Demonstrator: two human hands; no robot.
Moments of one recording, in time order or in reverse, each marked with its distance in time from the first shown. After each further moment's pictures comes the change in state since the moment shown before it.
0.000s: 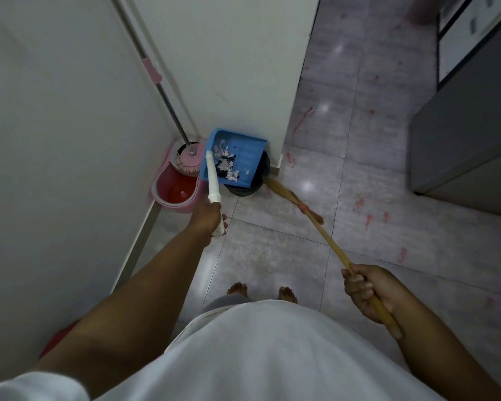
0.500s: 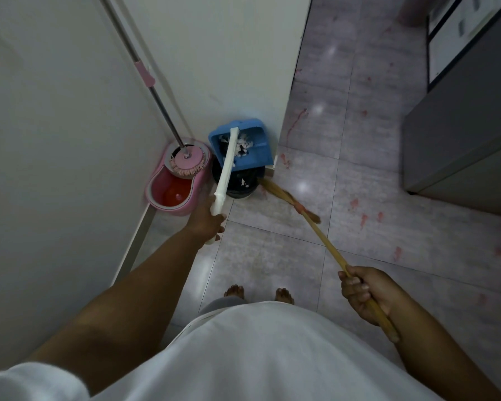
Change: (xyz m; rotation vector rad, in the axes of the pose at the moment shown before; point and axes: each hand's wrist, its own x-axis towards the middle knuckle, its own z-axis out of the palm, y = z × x) left_hand -0.002 -0.003 -0.002 0.298 -0.123 0.168; right_hand -0.005 0.002 -0.002 -0.011 0.016 -0.011
